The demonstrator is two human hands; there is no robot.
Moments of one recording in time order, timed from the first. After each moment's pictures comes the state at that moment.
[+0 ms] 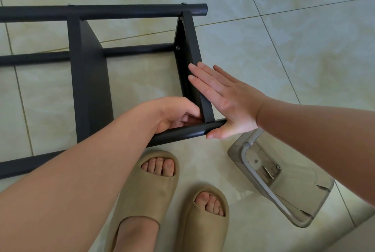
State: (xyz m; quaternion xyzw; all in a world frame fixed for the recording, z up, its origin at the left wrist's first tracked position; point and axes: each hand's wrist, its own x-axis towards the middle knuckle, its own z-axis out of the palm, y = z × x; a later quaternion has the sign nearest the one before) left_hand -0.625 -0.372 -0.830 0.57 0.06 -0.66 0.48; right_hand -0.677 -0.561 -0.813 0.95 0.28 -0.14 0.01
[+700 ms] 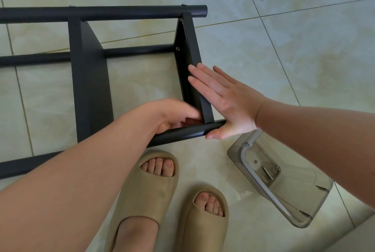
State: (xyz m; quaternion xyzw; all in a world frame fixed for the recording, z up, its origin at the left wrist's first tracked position) left_hand -0.626 -0.372 -0.835 0.62 0.02 -0.63 0.46; right_hand -0.677 -0.561 -0.814 0.95 0.28 -0.13 0.00
